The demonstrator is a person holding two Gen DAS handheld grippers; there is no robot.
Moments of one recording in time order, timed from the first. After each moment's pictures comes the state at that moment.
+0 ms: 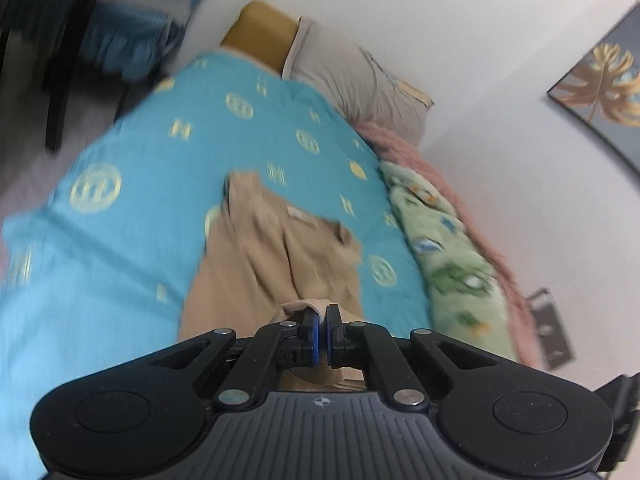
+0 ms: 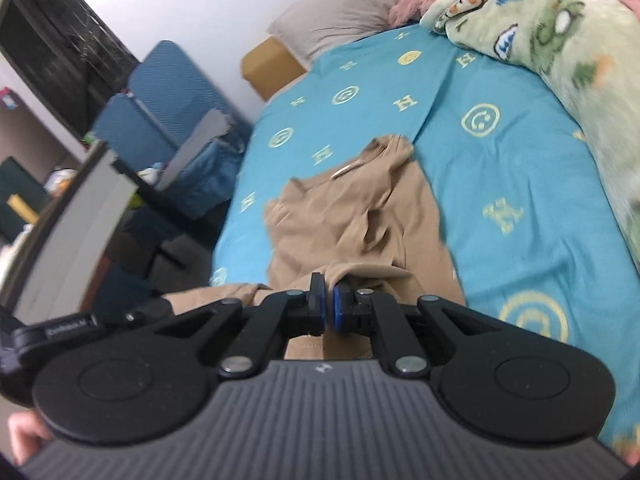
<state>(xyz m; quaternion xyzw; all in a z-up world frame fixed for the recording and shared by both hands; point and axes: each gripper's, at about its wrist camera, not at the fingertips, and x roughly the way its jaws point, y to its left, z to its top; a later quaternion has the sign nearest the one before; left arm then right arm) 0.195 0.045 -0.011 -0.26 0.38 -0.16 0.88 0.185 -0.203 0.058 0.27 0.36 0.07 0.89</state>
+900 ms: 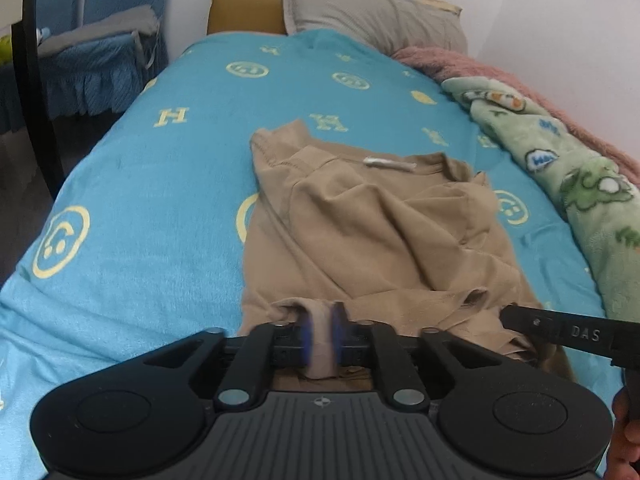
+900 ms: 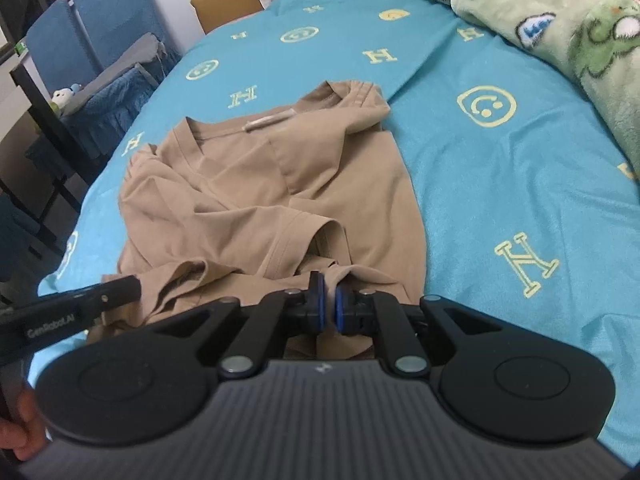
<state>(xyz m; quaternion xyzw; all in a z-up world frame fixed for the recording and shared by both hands) 0.290 -0.011 -0.132 -0.06 0.41 -0.14 0.90 0.300 -0.169 -0.050 0.13 0.42 0.01 0.90</state>
